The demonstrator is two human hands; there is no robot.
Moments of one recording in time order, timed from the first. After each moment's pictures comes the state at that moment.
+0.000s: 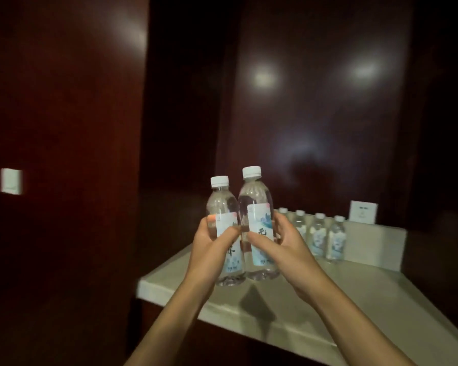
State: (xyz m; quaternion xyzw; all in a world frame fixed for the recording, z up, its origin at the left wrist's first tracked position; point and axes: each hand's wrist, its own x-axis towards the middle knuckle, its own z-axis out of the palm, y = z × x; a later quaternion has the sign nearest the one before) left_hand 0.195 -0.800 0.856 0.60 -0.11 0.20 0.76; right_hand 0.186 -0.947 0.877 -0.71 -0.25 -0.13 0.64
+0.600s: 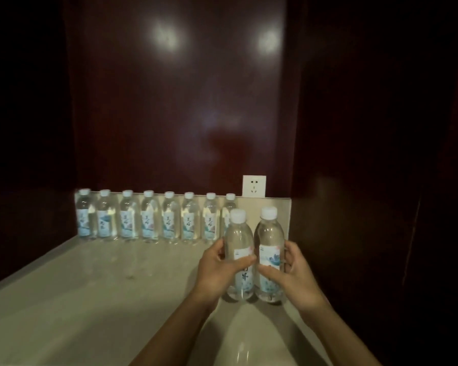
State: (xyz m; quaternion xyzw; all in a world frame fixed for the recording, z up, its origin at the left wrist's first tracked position) left_hand 0.343 -1.091 0.787 0.68 -0.18 -0.01 0.71; right_hand 0.287 -1.253 0.779 -0.72 0.01 -0.22 0.66
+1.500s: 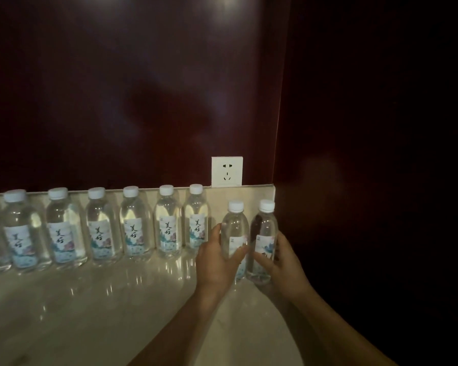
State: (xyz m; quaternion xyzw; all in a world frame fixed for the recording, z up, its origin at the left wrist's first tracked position) left_hand 0.525 -1.197 0.735 0.78 -0.24 0.09 0.58; right_hand 0.449 -1.326 0.733 -0.68 0.10 -0.26 0.68
